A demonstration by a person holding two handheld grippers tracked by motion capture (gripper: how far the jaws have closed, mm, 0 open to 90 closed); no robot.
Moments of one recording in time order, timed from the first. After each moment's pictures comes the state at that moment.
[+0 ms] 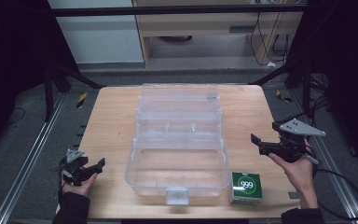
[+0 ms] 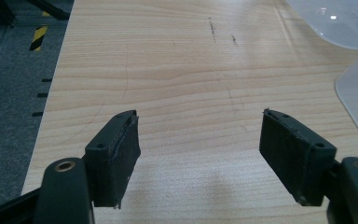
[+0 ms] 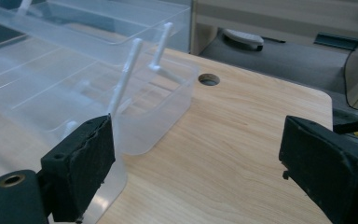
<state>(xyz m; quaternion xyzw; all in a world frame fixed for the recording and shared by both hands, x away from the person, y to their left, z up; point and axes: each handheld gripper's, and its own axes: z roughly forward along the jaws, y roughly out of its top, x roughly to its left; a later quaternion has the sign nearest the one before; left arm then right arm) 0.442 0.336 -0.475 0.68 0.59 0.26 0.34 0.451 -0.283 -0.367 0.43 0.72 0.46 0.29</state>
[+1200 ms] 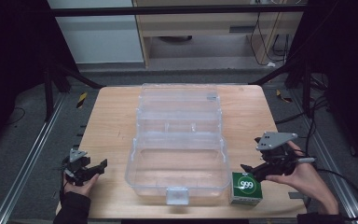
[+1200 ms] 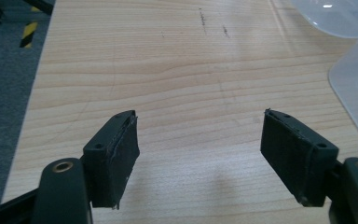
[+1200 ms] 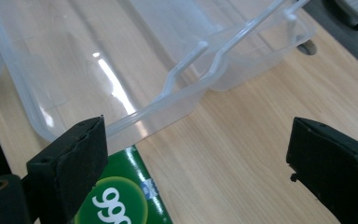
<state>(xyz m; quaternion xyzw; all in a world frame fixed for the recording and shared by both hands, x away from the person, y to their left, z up) 0.445 0.333 -0.479 0.69 0.59 0.24 0.34 0.422 -0.241 -0.351 0.25 0.89 0.32 0.20</state>
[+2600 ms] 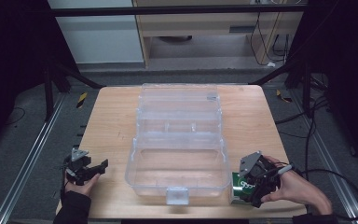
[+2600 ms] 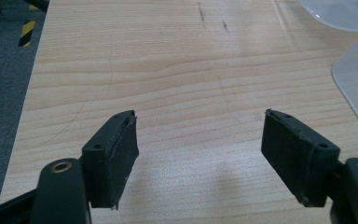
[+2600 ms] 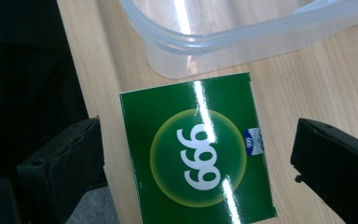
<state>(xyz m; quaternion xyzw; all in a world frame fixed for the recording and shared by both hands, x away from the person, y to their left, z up) 0.447 0.332 -0.479 0.70 0.58 0.24 0.33 0.409 -0.212 -0.397 0.14 0.97 0.17 0.08</state>
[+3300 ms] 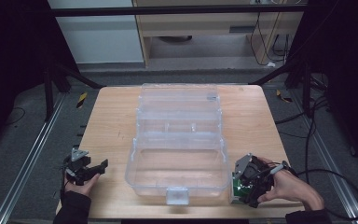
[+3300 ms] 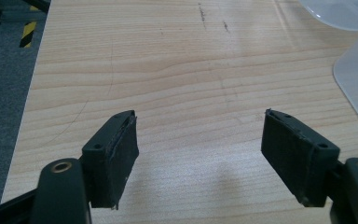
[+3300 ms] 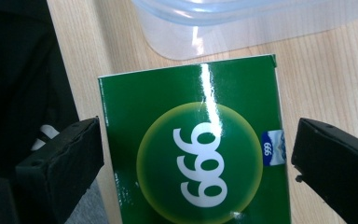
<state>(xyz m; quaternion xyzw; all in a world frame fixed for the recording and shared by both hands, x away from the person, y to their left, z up) 0.447 0.332 -0.479 0.70 0.58 0.24 0.33 0.419 -0.206 -0.420 0.13 0.98 0.13 0.06</state>
